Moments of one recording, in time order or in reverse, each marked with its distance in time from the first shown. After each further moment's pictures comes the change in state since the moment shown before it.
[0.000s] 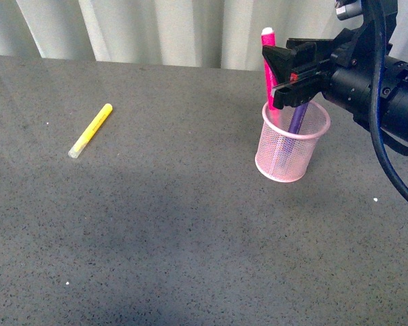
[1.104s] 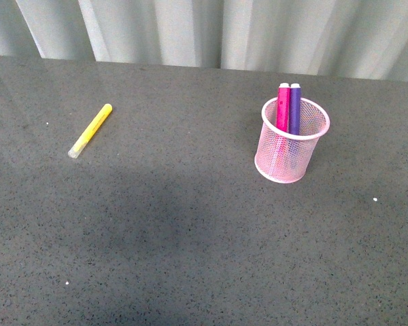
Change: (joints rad) left arm 0.000 0.000 0.000 0.000 0.000 0.000; right arm -0.333 -0.800 -0.209 -0.356 0.242 -0.028
